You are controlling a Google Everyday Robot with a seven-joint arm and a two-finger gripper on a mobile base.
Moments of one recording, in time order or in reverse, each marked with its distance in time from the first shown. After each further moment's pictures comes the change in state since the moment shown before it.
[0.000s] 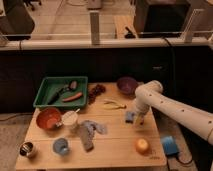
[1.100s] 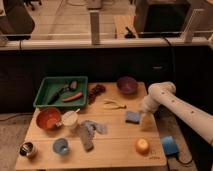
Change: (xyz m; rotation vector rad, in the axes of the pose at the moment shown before) arm 0.047 -0.019 0.015 0.013 -0.093 0.154
